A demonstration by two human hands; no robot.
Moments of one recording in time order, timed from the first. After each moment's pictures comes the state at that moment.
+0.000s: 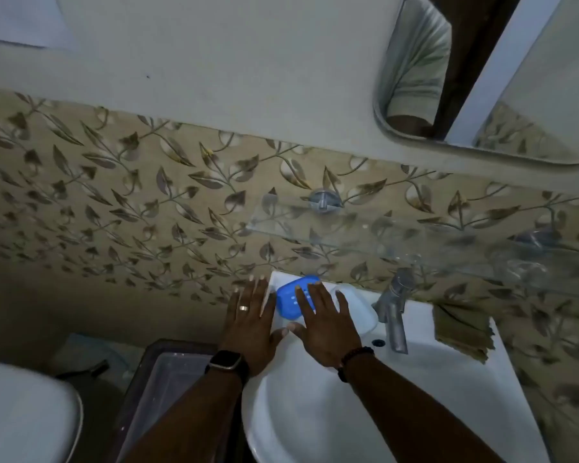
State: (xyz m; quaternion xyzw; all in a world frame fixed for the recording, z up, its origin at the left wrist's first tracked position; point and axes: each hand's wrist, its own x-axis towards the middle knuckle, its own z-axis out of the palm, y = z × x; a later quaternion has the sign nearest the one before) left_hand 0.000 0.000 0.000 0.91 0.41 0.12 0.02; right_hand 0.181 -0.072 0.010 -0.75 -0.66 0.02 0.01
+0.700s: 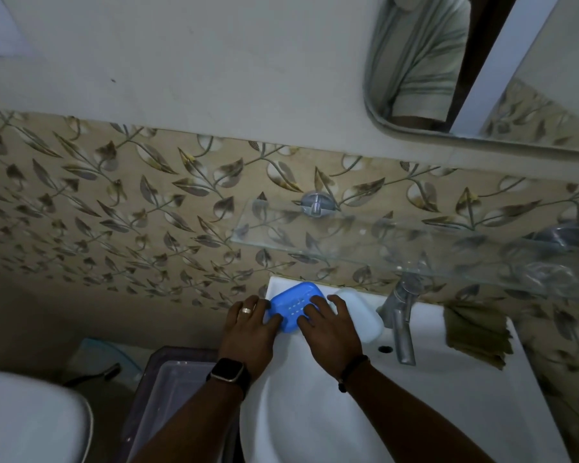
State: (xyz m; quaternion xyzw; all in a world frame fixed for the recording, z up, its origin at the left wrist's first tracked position) left_hand 0.014 0.015 -0.005 0.91 0.36 0.18 -0.05; right_hand 0.195 -0.066 0.007 -0.65 -0.73 -0.19 0.04
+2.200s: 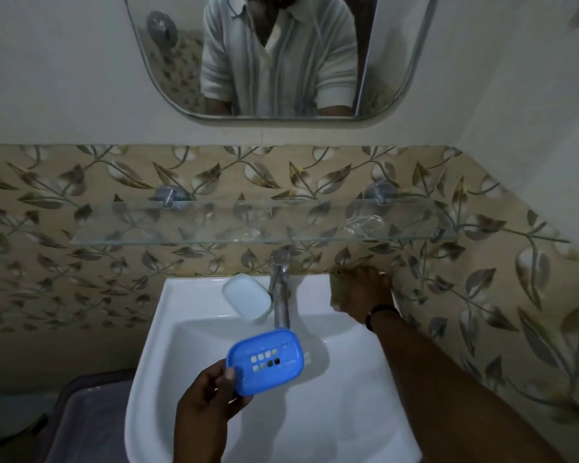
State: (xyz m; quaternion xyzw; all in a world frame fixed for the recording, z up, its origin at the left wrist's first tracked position) left_hand 0.088 -0.189 0.022 0.41 0.46 0.40 0.67; right_hand 0.440 -0.210 0.020 -0.89 -0.45 0.03 -0.04
